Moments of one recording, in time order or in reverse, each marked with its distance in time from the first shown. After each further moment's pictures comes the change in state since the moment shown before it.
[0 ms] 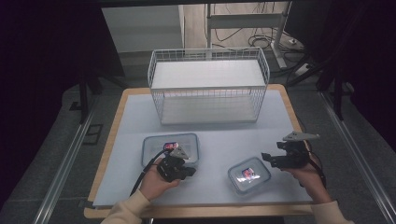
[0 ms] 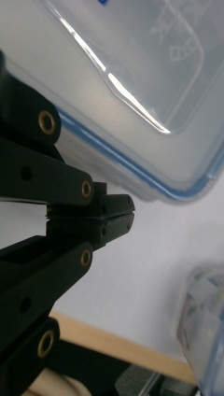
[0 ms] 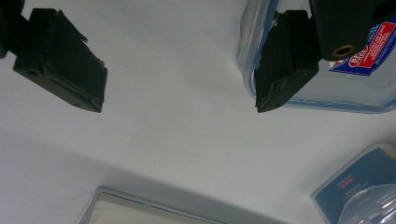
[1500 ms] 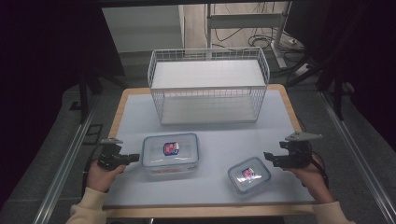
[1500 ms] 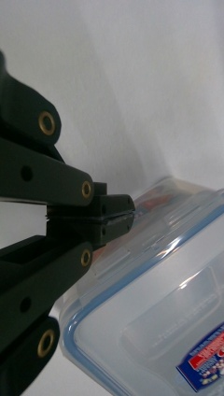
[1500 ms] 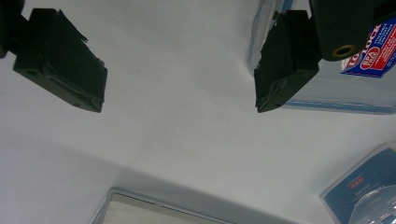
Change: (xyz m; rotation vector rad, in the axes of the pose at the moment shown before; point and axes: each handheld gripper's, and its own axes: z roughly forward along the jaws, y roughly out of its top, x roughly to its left) left arm 0.116 -0.094 -0.091 -0.121 0.188 -0.412; right arm -0.004 -0.001 -0.004 -0.002 -0.024 0.002
